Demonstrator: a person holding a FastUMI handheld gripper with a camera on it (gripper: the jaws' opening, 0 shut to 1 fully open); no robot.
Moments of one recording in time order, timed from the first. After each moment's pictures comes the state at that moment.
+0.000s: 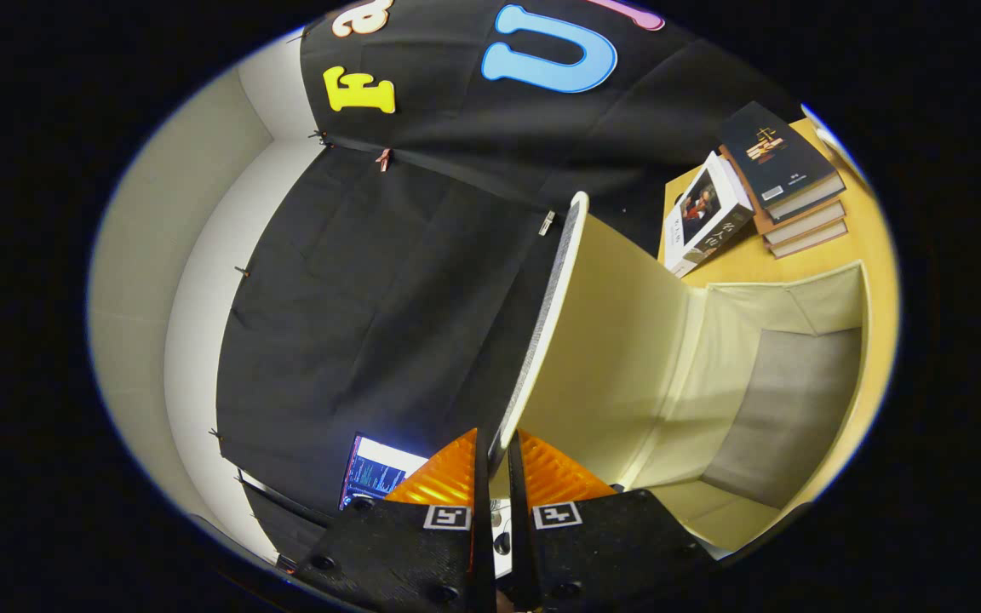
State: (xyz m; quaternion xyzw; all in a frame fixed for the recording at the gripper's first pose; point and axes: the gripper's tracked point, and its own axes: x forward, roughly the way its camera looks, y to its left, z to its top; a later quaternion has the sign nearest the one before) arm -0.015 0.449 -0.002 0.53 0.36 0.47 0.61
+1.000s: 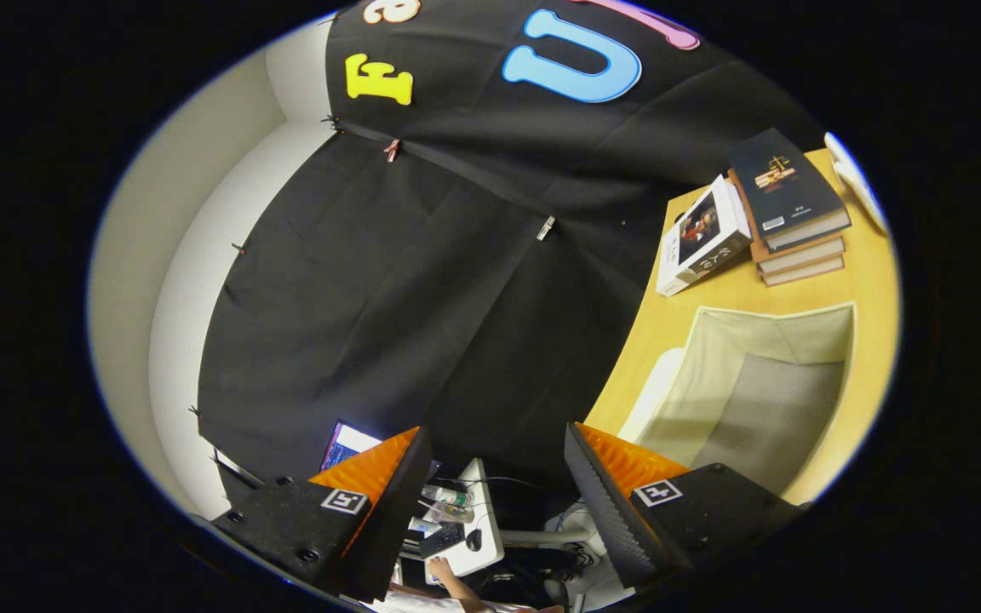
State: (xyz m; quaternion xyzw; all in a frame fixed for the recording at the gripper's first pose) arm -0.020 0.395 -0.012 0.48 0.33 0.48 0.66
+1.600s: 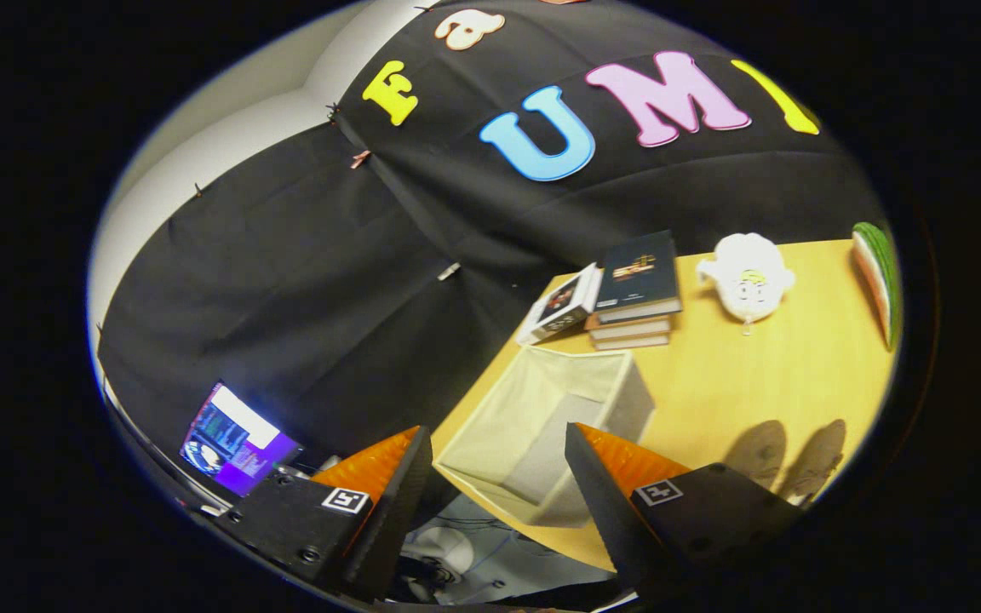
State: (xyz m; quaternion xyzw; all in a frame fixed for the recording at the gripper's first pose) arm -0.057 0.241 -0.107 0.33 0.30 0.31 0.84
